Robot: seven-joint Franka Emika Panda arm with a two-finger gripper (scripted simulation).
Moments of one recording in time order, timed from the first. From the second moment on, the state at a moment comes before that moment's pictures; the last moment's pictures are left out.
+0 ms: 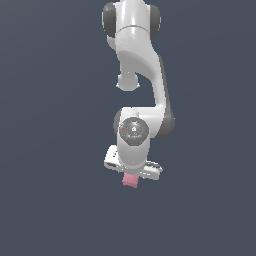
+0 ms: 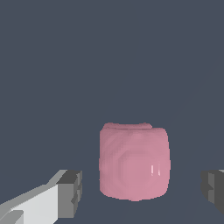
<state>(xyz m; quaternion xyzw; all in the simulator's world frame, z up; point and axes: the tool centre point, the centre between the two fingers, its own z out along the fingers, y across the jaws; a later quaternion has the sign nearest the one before) 0.121 0.014 0.085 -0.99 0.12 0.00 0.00</state>
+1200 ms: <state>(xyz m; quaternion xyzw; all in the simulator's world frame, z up) 0.121 0.014 0.040 -0.99 0.12 0.00 0.00</state>
